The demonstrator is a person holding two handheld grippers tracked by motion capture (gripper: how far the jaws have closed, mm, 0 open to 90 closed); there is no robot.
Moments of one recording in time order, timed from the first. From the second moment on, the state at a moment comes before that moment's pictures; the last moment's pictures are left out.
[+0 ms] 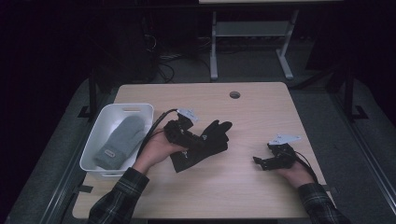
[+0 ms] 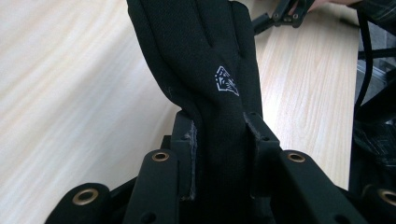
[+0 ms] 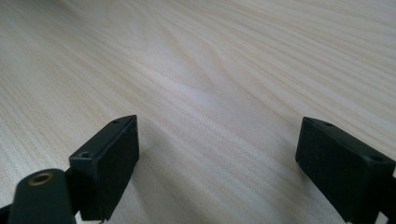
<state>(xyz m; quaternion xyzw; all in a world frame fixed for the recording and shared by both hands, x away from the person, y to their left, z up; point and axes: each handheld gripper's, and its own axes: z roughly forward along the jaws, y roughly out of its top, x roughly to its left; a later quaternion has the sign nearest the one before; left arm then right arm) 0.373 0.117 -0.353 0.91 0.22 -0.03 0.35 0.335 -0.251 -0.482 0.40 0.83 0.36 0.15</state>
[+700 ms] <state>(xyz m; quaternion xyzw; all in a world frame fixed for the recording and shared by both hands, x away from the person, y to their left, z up) 0.377 0.258 -0.293 0.88 0.33 0.04 0.35 0.336 -0.251 -0.482 0.40 0.83 0.36 0.15</state>
